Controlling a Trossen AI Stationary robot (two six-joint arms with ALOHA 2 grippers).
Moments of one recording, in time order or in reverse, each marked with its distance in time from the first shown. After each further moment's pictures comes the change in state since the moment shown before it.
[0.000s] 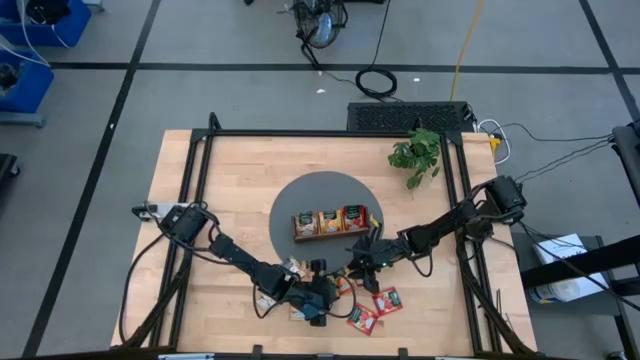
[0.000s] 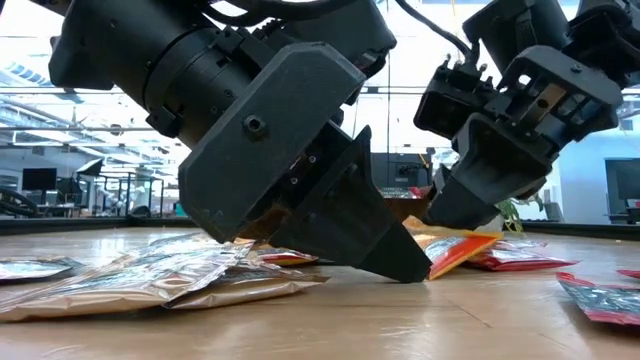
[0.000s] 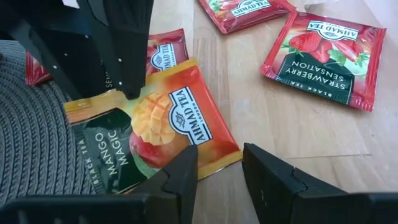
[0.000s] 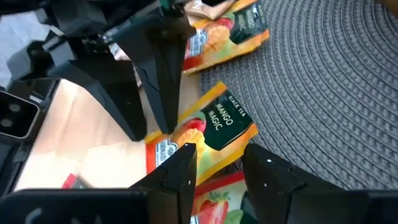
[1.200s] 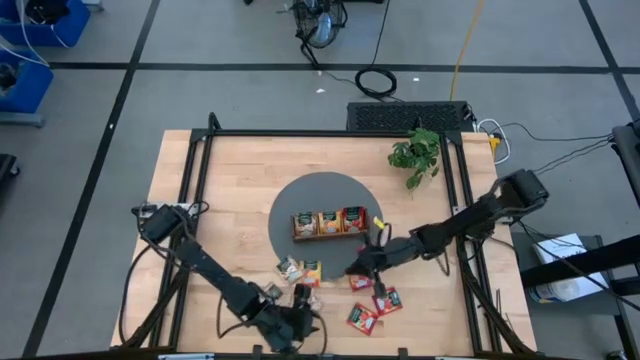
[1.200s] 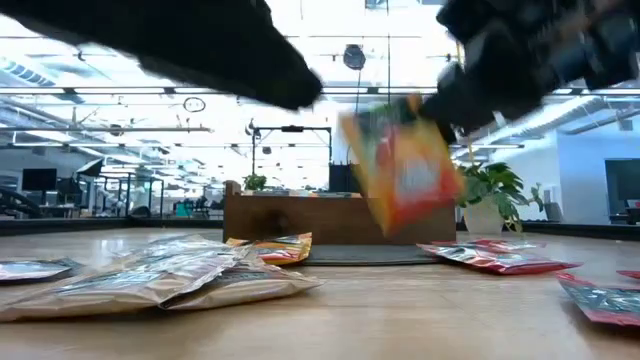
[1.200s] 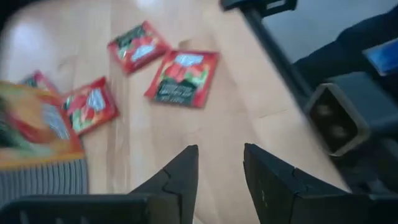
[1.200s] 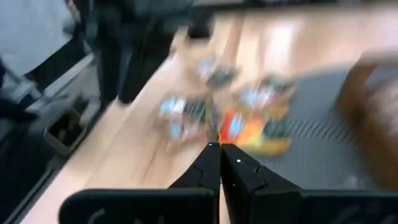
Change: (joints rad) left arm -0.190 -0.198 -0.002 -0.047 -0.053 0.124; right arm 0.056 -0.186 0.002 0.037 0.096 -0.320
